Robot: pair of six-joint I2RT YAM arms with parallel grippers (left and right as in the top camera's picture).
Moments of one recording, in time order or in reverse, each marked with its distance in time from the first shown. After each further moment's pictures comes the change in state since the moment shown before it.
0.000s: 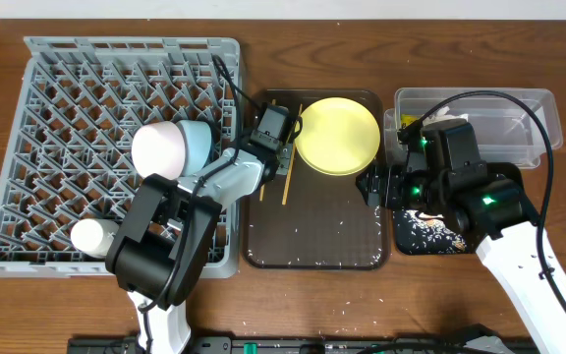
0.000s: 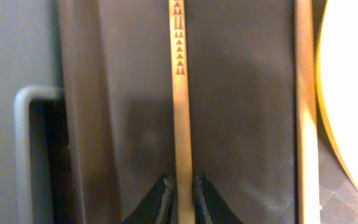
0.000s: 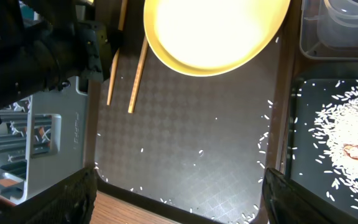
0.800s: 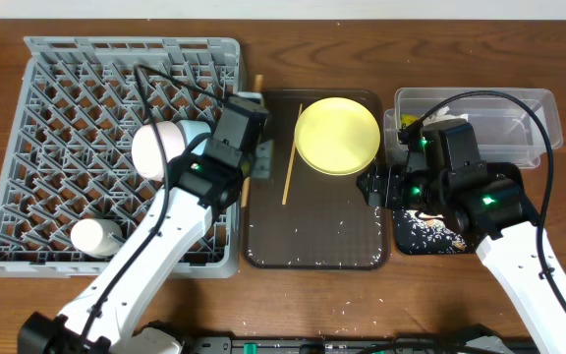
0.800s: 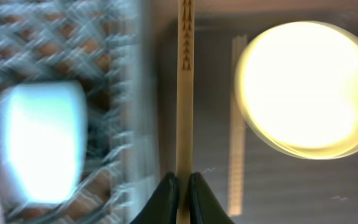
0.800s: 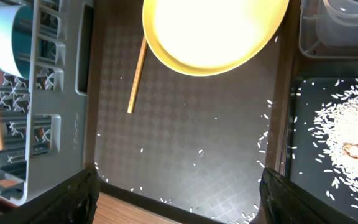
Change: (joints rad) left arm 0.005 -0.550 -0.014 -0.378 0.017 -0.076; right arm 0.000 0.000 0.000 -0.002 0.002 0.004
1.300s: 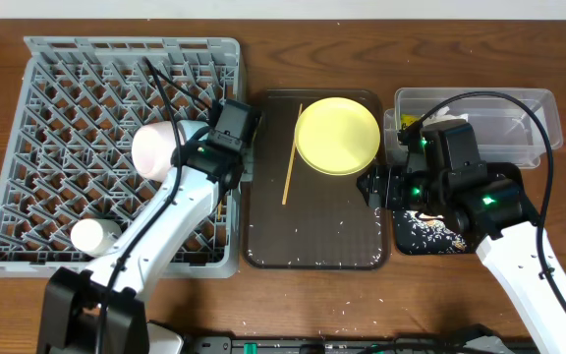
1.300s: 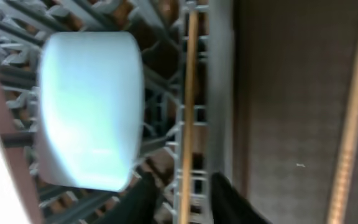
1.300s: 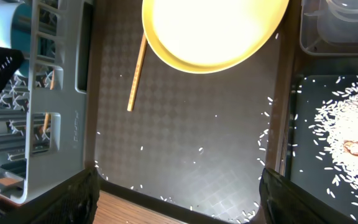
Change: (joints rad) left arm 0.056 0.131 -0.011 -0.057 -0.108 0.024; right arm 0.000 0.000 0.000 -0.006 -0.003 0.000
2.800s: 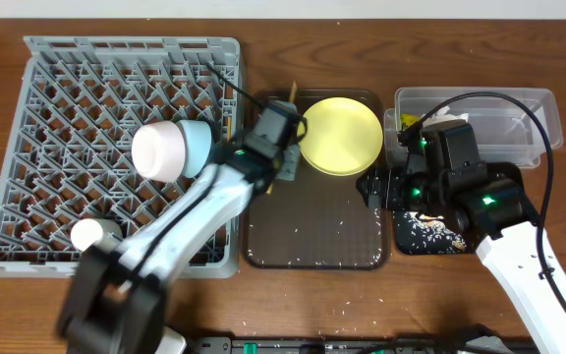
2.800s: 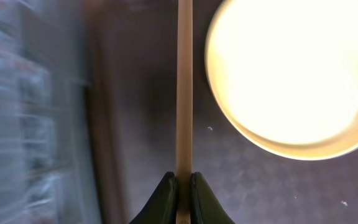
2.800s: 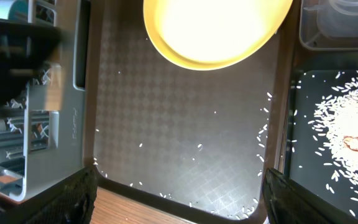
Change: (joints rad) left arm -0.125 0.077 0.020 0.200 0.161 0.019; right arm 0.000 0.000 0.000 -0.013 0.000 0.000
